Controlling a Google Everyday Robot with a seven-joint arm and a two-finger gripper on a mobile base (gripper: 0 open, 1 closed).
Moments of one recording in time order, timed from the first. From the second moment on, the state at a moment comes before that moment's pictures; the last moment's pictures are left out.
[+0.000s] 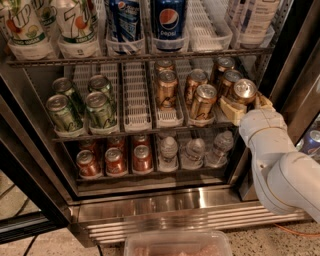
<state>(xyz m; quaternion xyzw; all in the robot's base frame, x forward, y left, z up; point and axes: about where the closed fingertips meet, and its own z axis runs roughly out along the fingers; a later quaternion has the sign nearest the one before) 0.594 -0.262 0.883 -0.07 0.69 -0.10 0.72</state>
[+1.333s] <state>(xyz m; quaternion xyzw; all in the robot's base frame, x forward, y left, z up) 0.506 -0.231 0.823 -0.20 0.78 -0.04 0.59</state>
